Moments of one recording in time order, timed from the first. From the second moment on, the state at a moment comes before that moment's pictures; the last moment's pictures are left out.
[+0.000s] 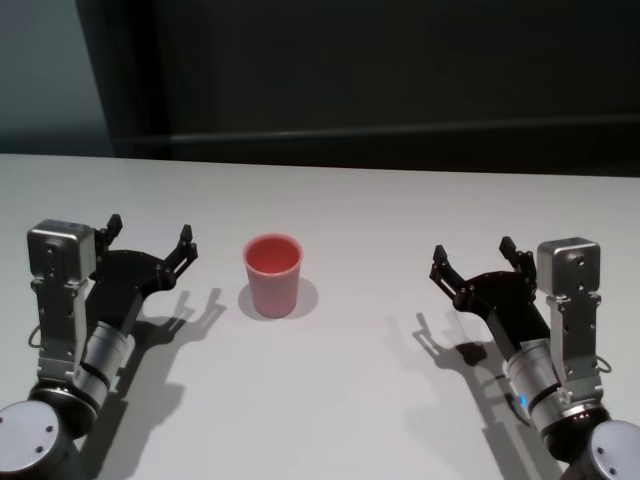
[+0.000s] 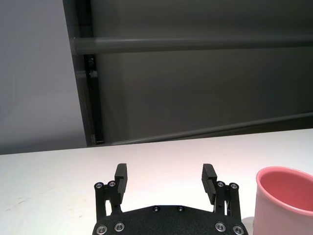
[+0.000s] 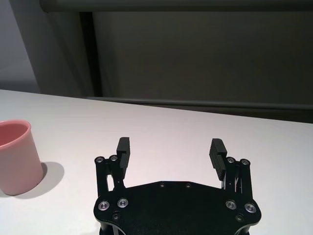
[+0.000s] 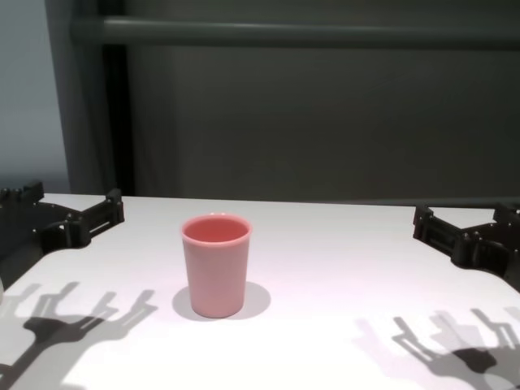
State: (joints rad) left arm 0.01 0.22 0.15 -1.53 -0.14 -0.08 -0.05; right arm -0.06 0.16 -0.26 -1.64 0.19 -0.04 -0.06
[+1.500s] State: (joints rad) left arm 0.00 0.25 0.15 -1.55 -0.12 -0.07 -0.09; right arm -0.06 0.16 -0.26 -1.64 0.19 -0.04 -0.06
